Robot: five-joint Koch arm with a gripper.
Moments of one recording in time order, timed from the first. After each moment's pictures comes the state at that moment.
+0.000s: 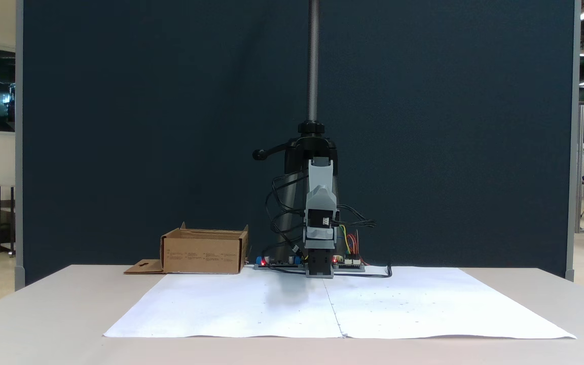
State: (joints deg) arm 3.4 129.0 175.3 -78.0 -3.6
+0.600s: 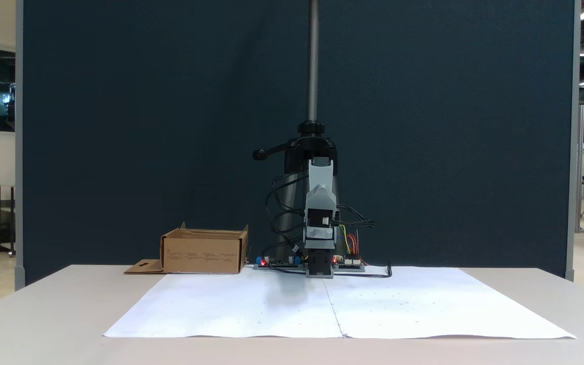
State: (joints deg) arm 3.9 129.0 175.3 -78.0 -3.6
